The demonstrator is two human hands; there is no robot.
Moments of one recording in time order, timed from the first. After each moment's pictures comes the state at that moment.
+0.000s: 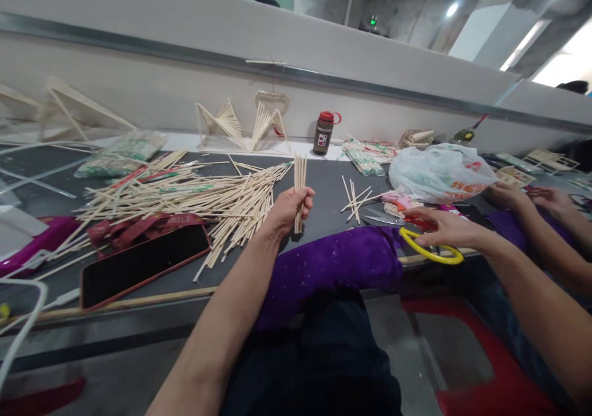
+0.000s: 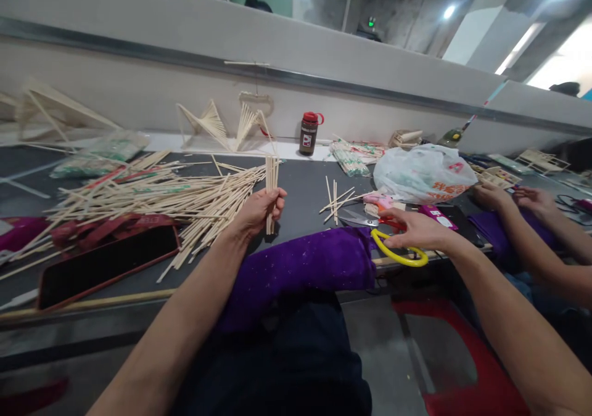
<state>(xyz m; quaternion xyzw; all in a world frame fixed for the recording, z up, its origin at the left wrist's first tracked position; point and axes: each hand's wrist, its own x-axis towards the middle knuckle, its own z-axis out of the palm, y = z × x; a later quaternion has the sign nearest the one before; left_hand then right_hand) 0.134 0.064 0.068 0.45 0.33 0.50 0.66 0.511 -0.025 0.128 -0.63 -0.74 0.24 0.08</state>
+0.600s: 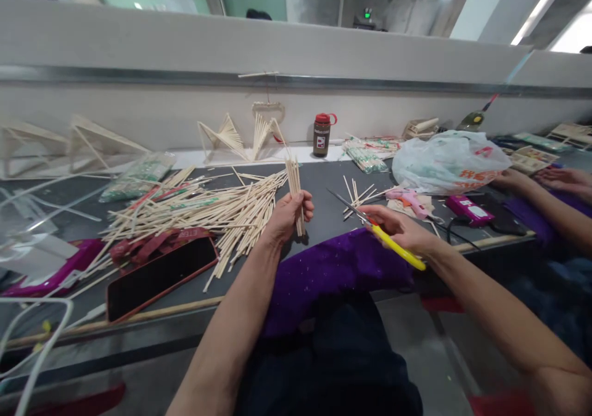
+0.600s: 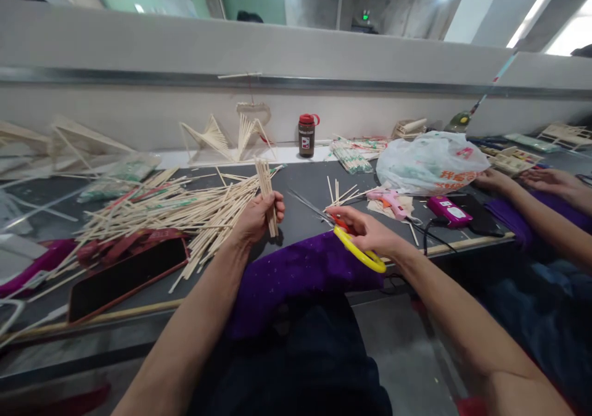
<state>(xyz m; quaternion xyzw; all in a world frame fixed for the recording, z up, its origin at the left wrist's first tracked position) 0.131 0.064 0.068 0.46 0.33 0.51 0.65 0.412 -0.020 0.082 -0.39 -0.64 0.56 0.35</state>
